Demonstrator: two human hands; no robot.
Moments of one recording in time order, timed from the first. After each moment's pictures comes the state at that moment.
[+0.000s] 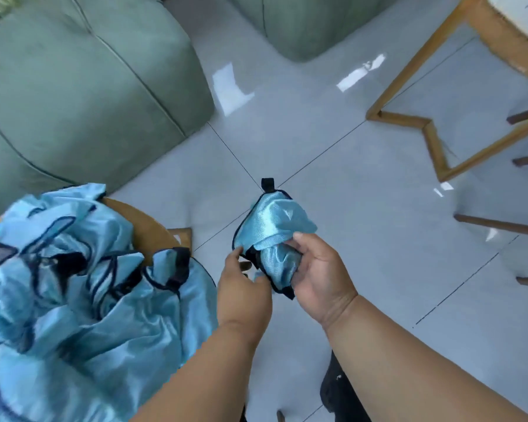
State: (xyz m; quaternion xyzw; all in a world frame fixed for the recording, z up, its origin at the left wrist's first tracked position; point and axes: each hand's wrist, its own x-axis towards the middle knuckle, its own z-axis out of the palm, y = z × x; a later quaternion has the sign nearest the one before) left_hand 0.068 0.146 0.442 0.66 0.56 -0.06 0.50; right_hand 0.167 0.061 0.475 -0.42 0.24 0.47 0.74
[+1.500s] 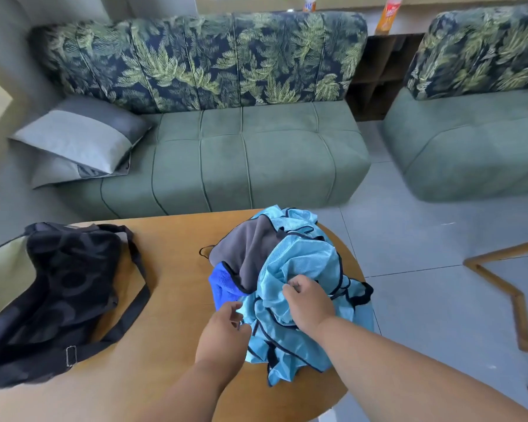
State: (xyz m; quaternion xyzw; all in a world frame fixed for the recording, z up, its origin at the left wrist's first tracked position) left_hand -0.341 0.342 0.649 0.61 0.63 0.01 0.48; right_hand -0.143 0.303 0.627 -0.83 -0.28 0.43 0.23
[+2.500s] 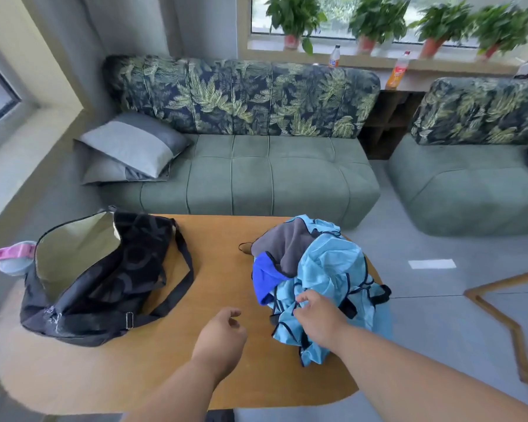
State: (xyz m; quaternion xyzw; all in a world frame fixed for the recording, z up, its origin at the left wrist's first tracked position) left_hand -0.480 0.324 0.666 0.61 0.62 0.04 0.50; right_hand -0.253 0.259 0.669 -0.82 -0.34 0.43 0.17
